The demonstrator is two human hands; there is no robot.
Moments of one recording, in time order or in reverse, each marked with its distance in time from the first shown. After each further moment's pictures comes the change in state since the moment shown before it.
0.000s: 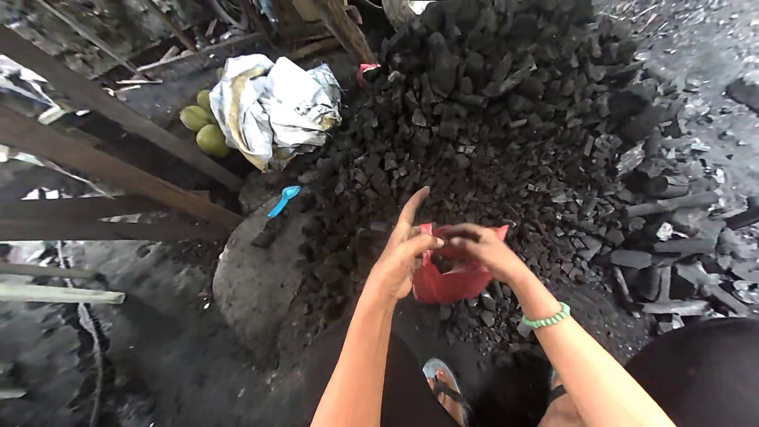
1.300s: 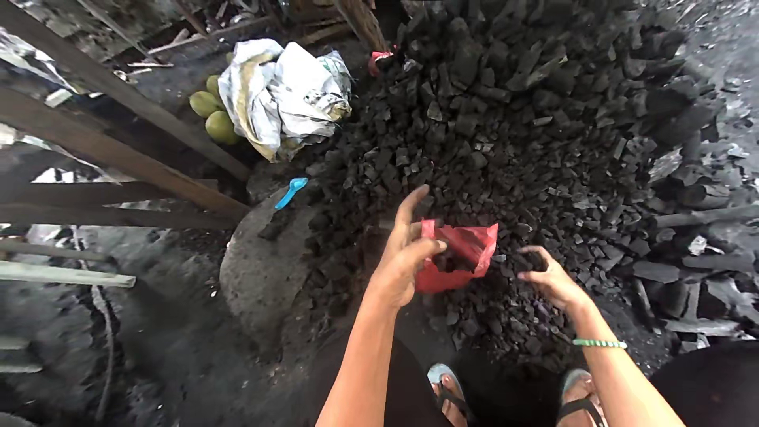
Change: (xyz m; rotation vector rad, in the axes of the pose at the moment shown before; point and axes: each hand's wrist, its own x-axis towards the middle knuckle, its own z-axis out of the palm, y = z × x) left_hand 0.002 -0.003 -0.014 0.016 0.083 0.108; right_hand -0.044 0.087 -0.084 0.038 0.220 0.296
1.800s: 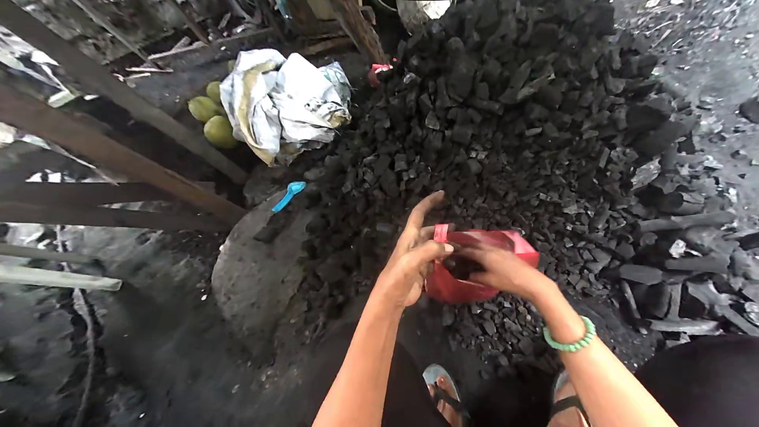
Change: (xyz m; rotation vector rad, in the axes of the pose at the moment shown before) left_hand -0.005 -0.001 0.007 -0.109 -0.112 -0.015; right_hand -0.013 -0.106 0.084 -0.941 -0.387 -0.350
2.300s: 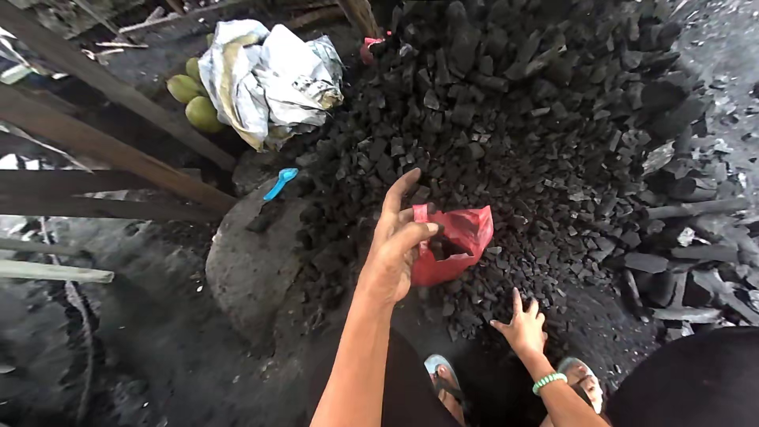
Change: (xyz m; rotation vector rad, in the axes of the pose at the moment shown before) left_hand -0.003 0.008 -0.008 -0.009 0.134 0.109; right_hand -0.072 0.103 0.168 0.002 0.159 0.977
